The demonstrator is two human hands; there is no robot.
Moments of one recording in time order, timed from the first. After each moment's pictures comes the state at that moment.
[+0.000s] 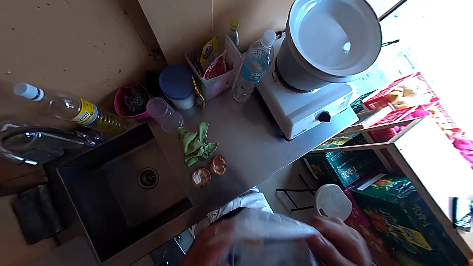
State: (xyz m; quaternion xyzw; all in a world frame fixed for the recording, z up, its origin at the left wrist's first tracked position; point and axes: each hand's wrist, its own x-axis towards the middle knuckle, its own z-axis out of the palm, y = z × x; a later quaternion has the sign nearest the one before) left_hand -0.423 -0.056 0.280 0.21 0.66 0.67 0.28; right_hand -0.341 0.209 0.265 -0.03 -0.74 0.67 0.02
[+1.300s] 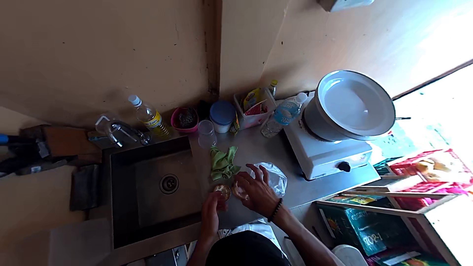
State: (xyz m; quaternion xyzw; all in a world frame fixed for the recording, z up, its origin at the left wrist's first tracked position) left_hand -0.446 -0.047 0.109 -0.14 0.63 0.74 0.20; right_hand -0.484 0.156 0.142 0.17 -0.96 0.20 -0.09
